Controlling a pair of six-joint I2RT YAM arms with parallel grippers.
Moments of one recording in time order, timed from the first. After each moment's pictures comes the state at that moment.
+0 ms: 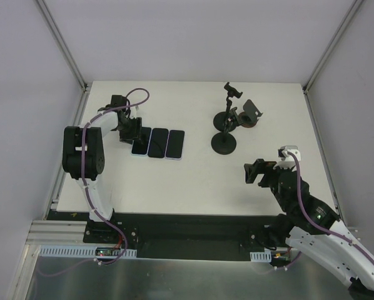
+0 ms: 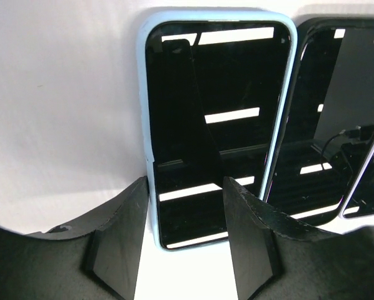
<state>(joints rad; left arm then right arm) -0.02 1.94 1.33 -0.59 0.27 -0.08 0.82 0.35 0.58 -0.57 0.56 0.43</state>
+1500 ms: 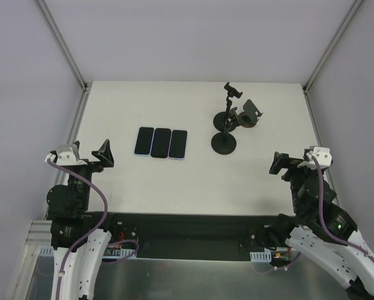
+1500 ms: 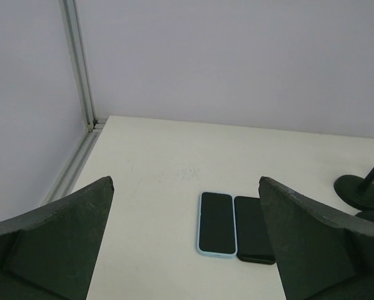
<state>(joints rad) -0.09 0.22 0.68 -0.28 -0.08 -0.08 0.82 0.26 0.71 -0.57 0.91 0.13</state>
